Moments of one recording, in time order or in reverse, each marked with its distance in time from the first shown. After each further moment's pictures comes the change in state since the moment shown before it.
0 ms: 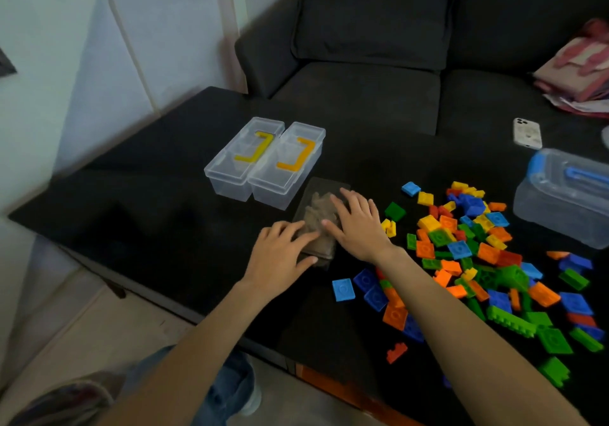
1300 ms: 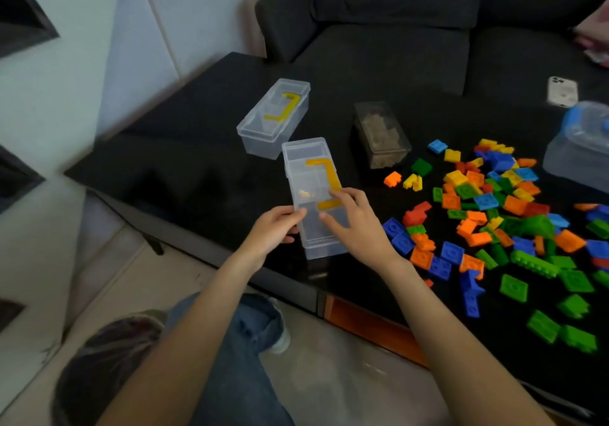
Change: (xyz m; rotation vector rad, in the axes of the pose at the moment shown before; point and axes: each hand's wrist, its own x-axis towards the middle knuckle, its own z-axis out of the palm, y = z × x) left_hand -0.069 -0.021 -0.026 -1.199 -0.181 -0.778; right_hand -0.090 -0.090 0.016 0.557 0.083 0.074
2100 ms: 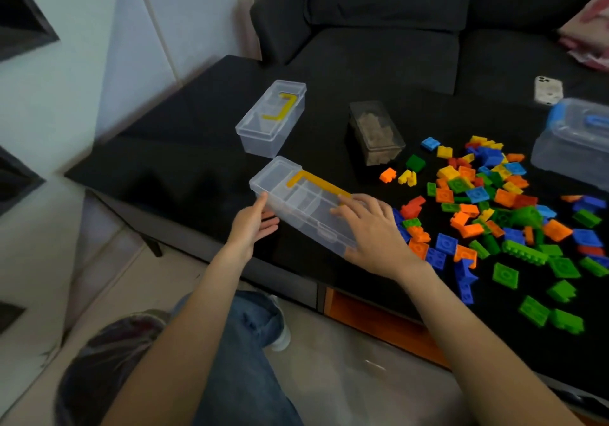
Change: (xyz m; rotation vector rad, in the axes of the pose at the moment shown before) left_hand 0.009 -0.010 -0.024 -0.352 0.170 -0.092; right_hand -0.033 -0.003 -0.024 -0.608 -0.127 -0.183
